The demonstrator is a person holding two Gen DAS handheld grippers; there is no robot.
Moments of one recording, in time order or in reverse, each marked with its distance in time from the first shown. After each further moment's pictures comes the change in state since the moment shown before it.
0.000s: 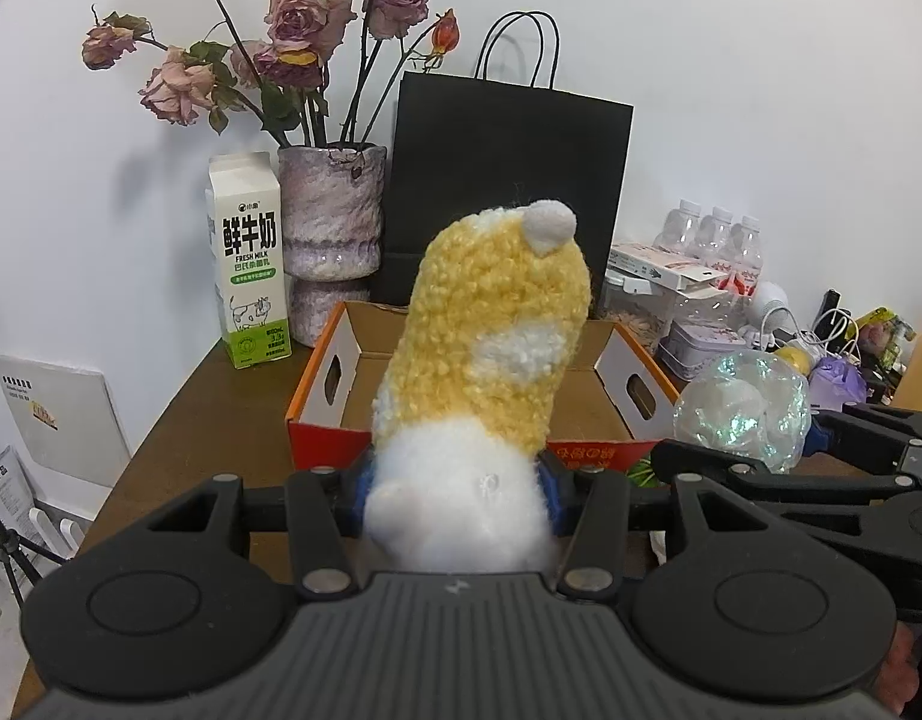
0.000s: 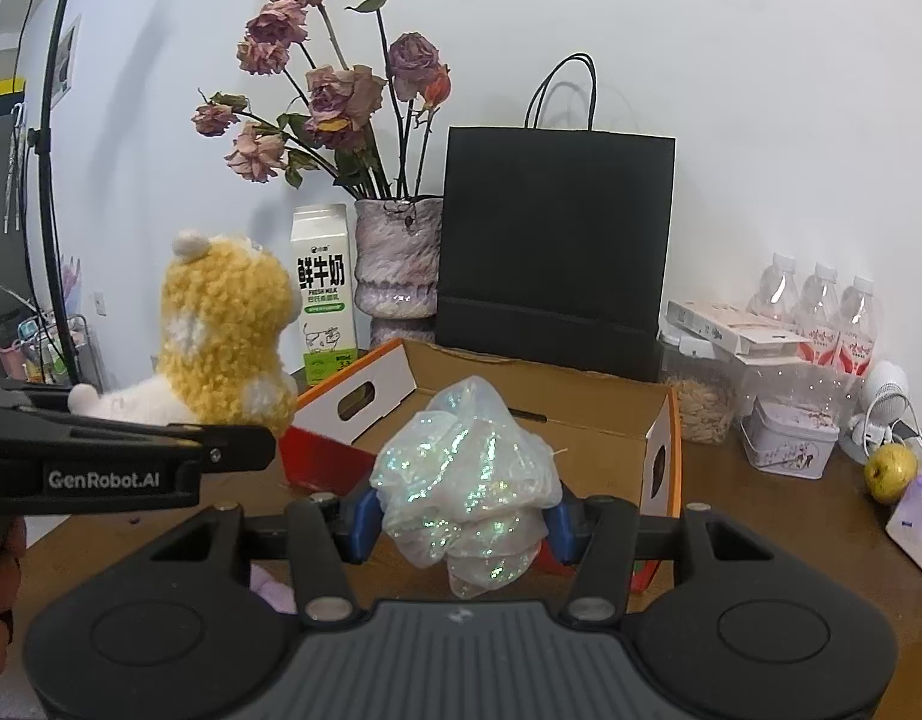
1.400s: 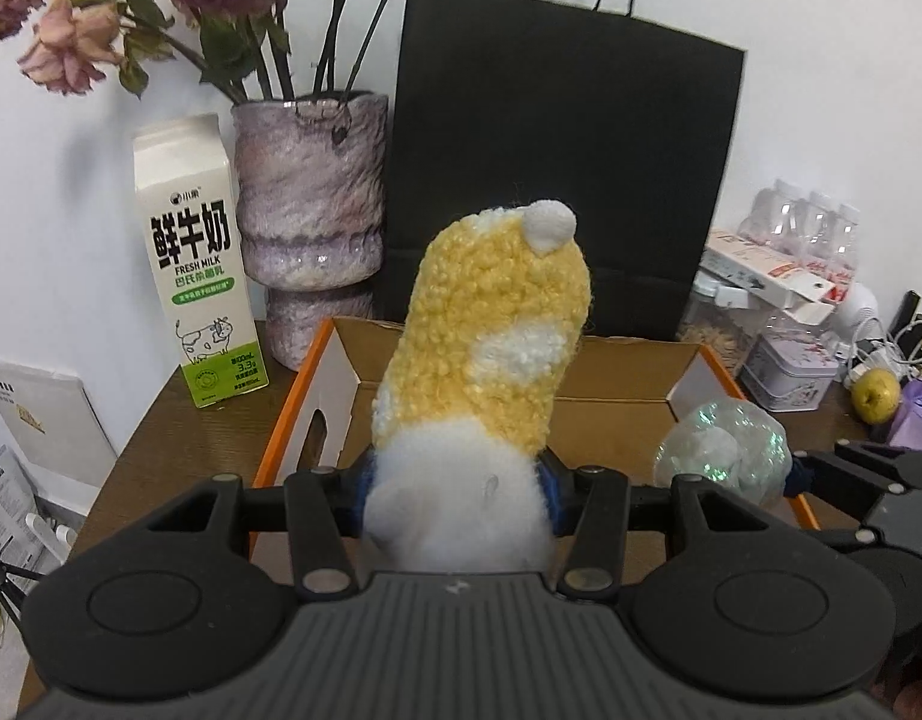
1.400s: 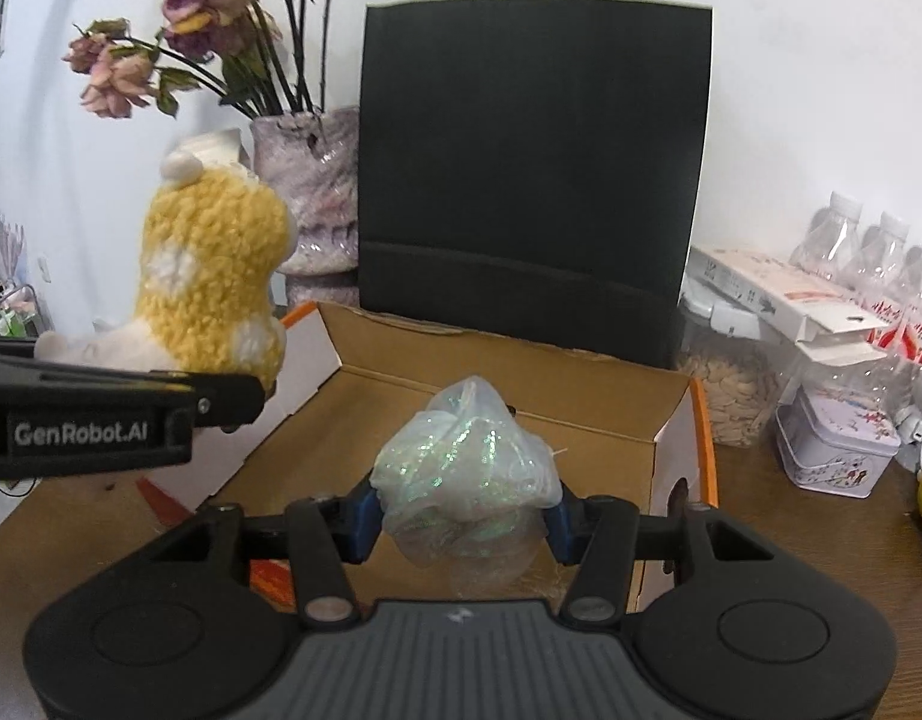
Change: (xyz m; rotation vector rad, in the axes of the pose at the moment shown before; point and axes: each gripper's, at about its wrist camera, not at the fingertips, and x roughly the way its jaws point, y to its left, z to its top) left arm 0.153 0.009 0.065 -0.011 0.122 0.057; right arm 0.158 -0.049 0.037 0.035 0.175 -0.033
